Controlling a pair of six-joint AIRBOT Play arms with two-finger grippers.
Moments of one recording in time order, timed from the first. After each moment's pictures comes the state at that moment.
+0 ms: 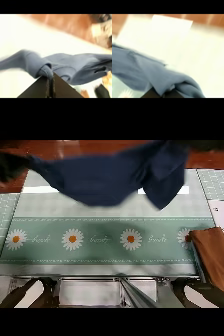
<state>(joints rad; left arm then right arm) 0.40 -0.99 1.24 0.36 -1.24 -1.20 -0.01 -1.12 1.77 -0.91 1.28 1.36</state>
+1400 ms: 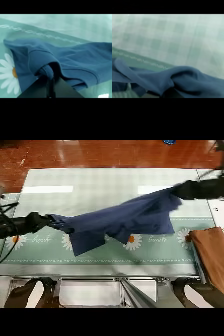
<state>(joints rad) 0.32 -0.68 0.65 0.85 -1.20 -1.40 -0.07 -1.02 1.18 -0.99 1.20 1.32</state>
